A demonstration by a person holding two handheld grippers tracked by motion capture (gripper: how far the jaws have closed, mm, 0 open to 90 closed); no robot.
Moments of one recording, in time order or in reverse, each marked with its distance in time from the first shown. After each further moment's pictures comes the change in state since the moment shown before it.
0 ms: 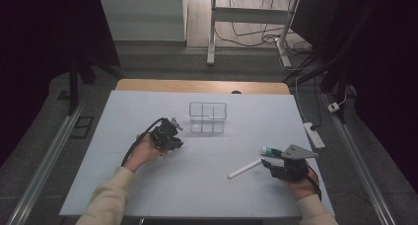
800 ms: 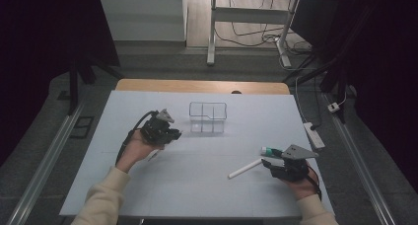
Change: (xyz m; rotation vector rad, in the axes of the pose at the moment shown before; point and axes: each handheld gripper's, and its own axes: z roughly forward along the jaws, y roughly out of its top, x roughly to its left) left arm 0.001 -0.003 -0.045 -0.187 -0.002 -0.011; right arm 0.000 0.000 -0.001 -0.001 -0.003 0.001
